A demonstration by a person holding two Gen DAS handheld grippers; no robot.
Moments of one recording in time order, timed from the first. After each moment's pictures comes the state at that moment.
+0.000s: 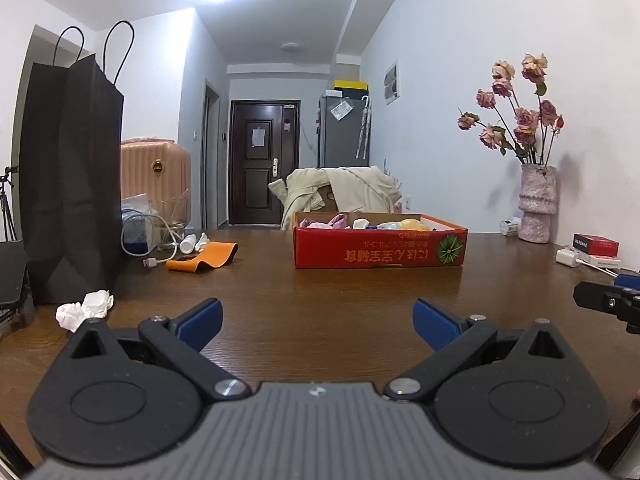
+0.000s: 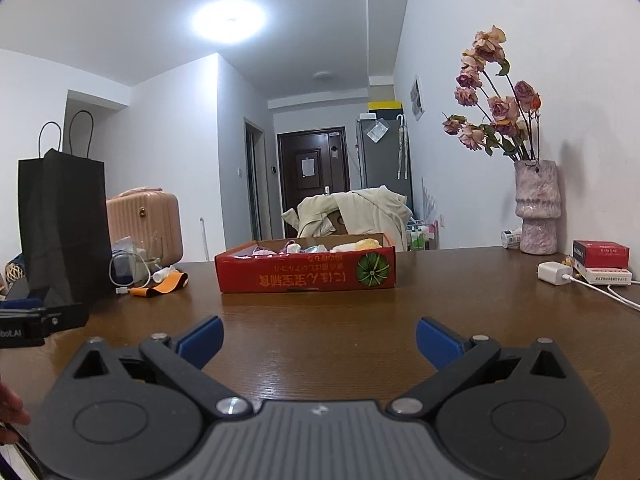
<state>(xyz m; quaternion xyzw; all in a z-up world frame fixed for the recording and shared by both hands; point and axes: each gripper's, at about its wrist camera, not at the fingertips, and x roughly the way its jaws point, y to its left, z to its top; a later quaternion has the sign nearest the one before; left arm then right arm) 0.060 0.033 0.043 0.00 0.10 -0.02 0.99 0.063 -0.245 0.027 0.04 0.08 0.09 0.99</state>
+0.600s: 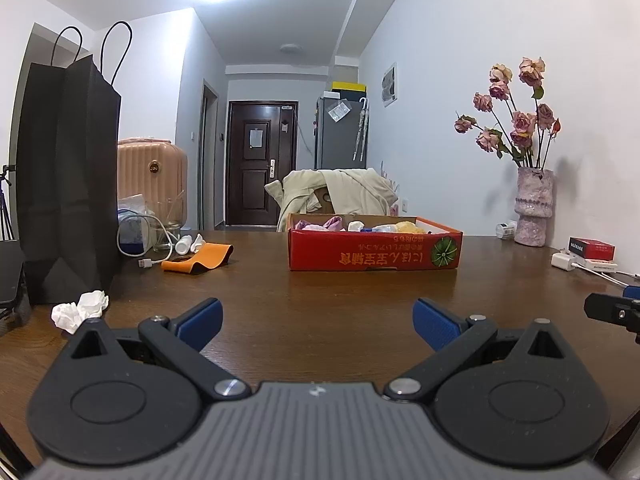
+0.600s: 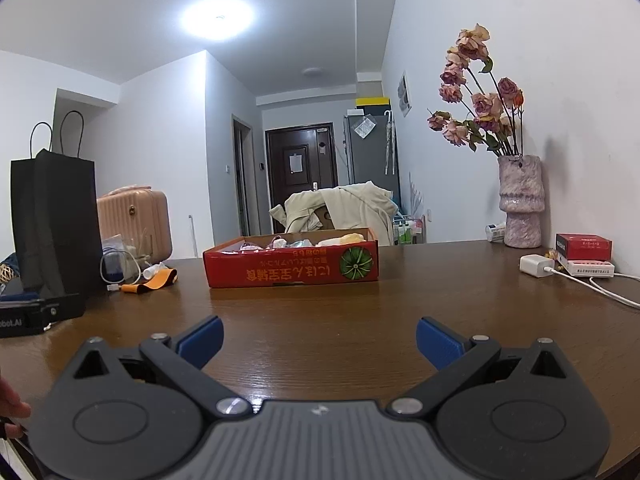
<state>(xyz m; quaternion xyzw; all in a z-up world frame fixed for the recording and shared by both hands) 0.059 0.030 0.045 -0.01 0.10 -0.03 0.99 0.051 -0.255 0.025 0.04 0.09 0.07 0.99</state>
